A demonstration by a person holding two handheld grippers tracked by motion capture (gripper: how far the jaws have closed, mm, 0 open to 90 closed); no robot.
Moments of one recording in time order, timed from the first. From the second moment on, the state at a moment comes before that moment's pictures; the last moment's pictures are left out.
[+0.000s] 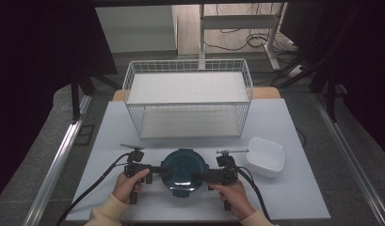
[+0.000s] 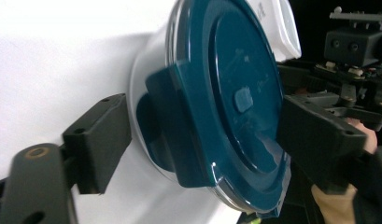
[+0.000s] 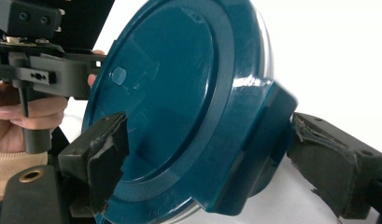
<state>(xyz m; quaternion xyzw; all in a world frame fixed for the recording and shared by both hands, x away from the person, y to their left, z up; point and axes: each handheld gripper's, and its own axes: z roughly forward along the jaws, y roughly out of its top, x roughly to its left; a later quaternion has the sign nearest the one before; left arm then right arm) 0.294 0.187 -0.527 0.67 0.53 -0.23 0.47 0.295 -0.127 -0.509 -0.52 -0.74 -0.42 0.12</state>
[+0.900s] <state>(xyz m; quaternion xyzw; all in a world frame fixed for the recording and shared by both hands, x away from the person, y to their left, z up) 0.284 0.191 -0.516 0.66 0.54 -0.21 0.48 0.289 -0.140 -0.505 -0.56 -0.67 -0.46 0.16</state>
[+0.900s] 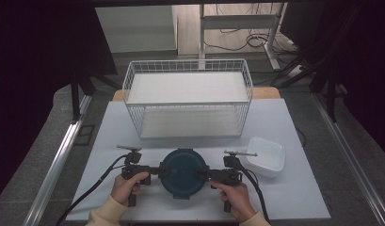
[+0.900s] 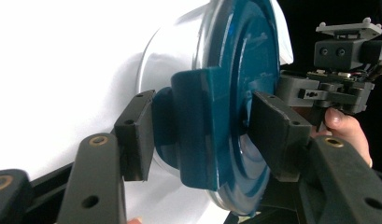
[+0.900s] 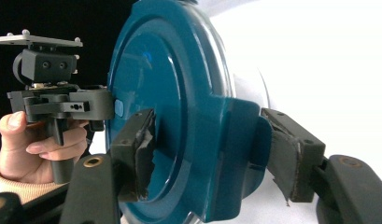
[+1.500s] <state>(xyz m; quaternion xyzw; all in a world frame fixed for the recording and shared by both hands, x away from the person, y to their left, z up) 0.276 0.187 -0.494 0.67 0.51 -0.18 0.50 0.286 -0.144 -0.482 -0.52 -0.70 -0.48 0.11</state>
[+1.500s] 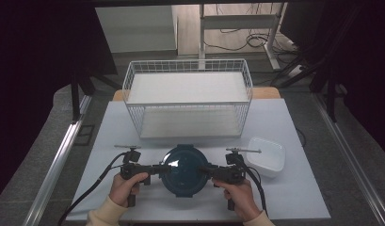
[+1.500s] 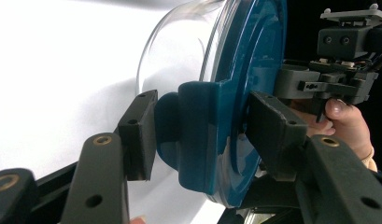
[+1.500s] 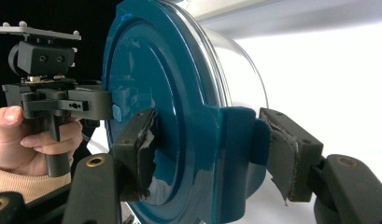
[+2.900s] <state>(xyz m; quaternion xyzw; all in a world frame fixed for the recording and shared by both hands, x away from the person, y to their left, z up) 0.274 0.184 -0.454 0.68 0.48 -0.14 0.53 0.290 -0.148 -0.432 -0.45 -0.74 -0.50 0.06</state>
